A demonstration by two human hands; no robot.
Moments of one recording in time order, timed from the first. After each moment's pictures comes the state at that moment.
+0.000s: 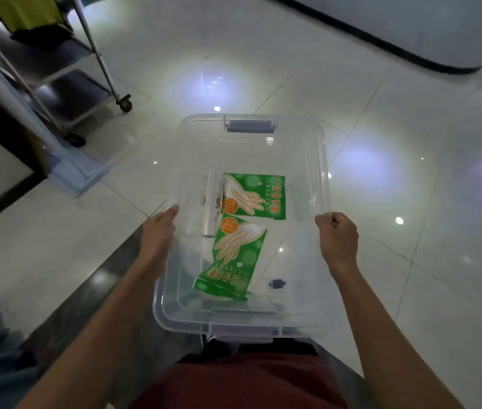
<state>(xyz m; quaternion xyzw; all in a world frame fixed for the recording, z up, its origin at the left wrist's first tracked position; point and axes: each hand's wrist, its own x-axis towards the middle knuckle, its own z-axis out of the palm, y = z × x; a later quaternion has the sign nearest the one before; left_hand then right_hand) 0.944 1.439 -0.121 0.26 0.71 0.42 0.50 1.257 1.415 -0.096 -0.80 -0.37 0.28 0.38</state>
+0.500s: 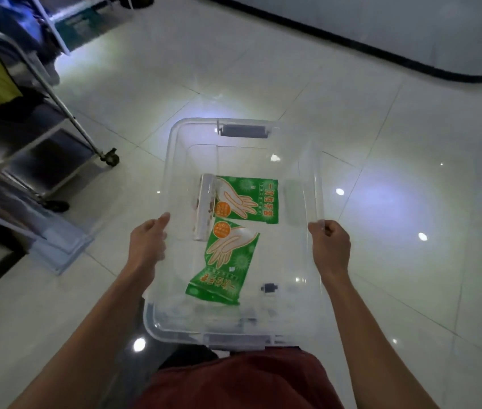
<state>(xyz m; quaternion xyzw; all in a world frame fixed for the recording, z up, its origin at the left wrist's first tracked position) 1.004 1.847 -0.121 0.29 0.73 0.39 0.48 1.320 1.814 -0.123 -0.78 -0.32 0.33 0.43</state>
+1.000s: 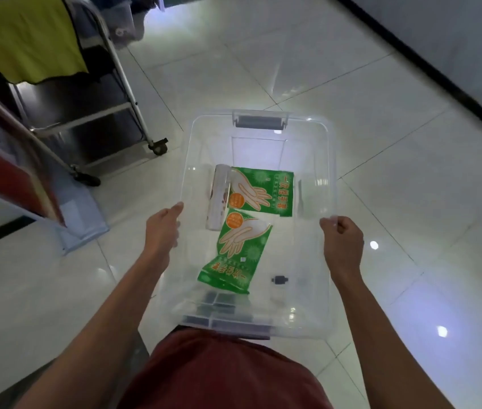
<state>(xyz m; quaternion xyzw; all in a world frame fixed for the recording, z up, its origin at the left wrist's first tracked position) 0.884 2.191 -0.177 0.10 0.75 0.47 0.45 1.196 2.264 -0.144 -0.73 -0.47 0.37 0.34</state>
